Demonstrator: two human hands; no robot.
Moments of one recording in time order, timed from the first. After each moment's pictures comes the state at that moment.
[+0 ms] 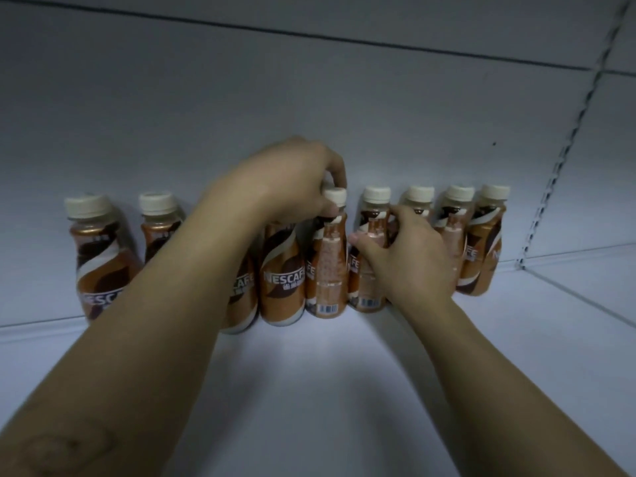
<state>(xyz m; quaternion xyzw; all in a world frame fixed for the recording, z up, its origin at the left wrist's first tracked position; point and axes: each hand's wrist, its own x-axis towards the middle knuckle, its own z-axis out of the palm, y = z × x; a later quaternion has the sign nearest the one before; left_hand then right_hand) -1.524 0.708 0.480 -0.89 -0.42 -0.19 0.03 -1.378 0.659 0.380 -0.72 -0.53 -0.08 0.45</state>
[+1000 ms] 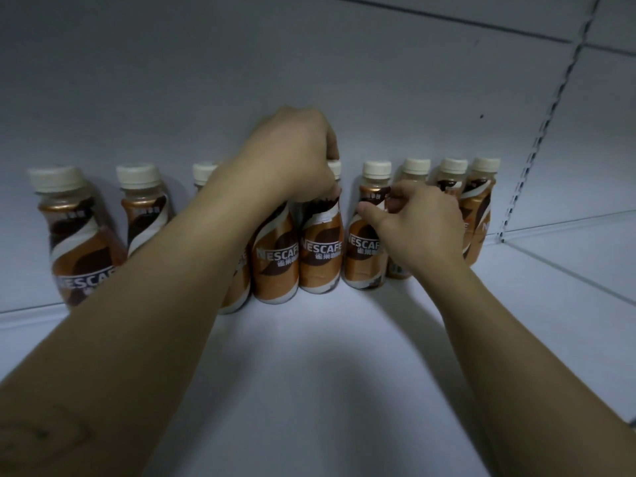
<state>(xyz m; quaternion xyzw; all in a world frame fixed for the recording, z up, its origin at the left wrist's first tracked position) -1.515 0.703 0.470 -0.86 -0.44 -0.25 -0.01 -1.373 0.650 0.391 -0.74 -0.51 -0.11 0.43</state>
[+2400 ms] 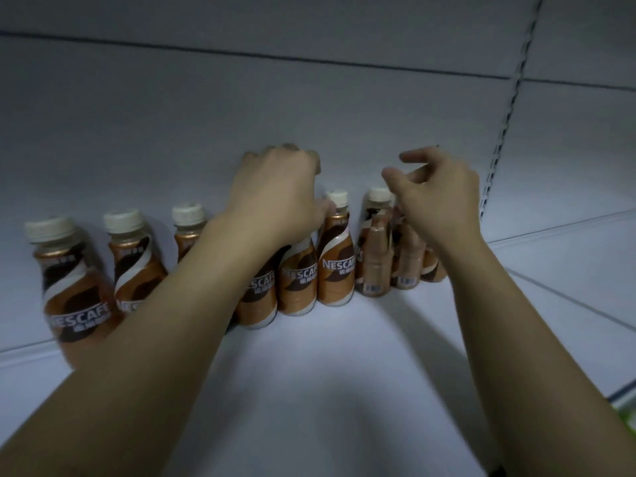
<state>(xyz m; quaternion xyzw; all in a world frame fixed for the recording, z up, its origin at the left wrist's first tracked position) -1.500 0.682 0.469 -0.85 -0.42 -0.28 0.14 -1.327 0.631 0.442 -0.67 -0.48 -0.08 0.56</state>
